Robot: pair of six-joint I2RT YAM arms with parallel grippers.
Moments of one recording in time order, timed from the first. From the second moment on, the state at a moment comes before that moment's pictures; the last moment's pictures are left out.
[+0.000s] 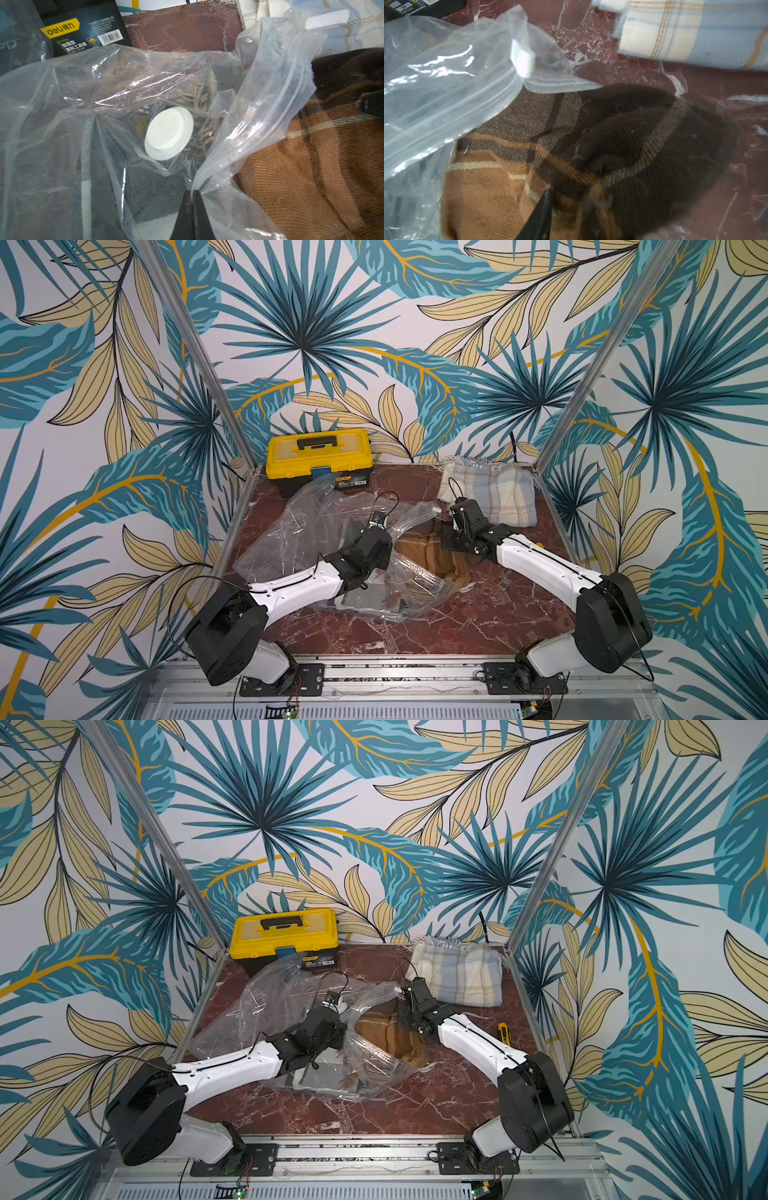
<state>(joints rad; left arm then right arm) -0.76 1.45 0.83 -0.09 -0.36 -0.34 0.45 1.51 1.01 -0.43 0.10 0.51</state>
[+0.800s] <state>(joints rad) -0.73 1.46 0.83 -0.21 -0.49 -0.47 0.43 1.31 1.20 -0.48 -0.07 0.53</state>
